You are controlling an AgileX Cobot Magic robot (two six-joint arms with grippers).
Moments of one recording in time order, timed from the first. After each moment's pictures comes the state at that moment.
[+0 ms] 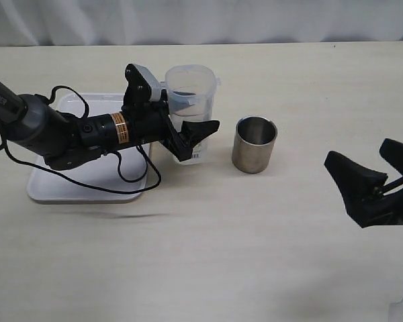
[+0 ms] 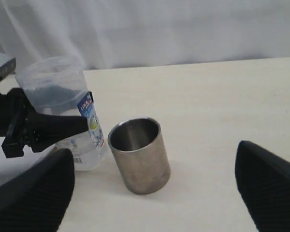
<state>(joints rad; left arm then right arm) -0.41 2.26 -1.01 0.78 -1.07 -0.34 0.03 1.03 0.00 -0.48 -0.78 0.47</state>
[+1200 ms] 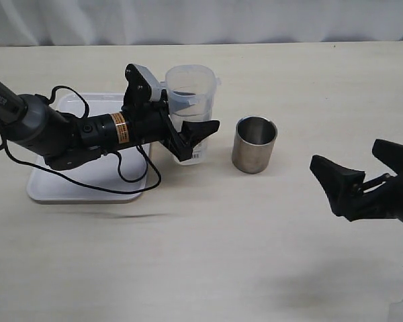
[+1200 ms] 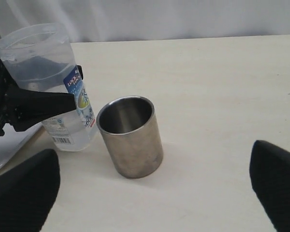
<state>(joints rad) -0.41 2.26 -1.01 0.78 -1.08 -0.34 0.03 1.17 -0.05 -0.49 -0.78 0.41</state>
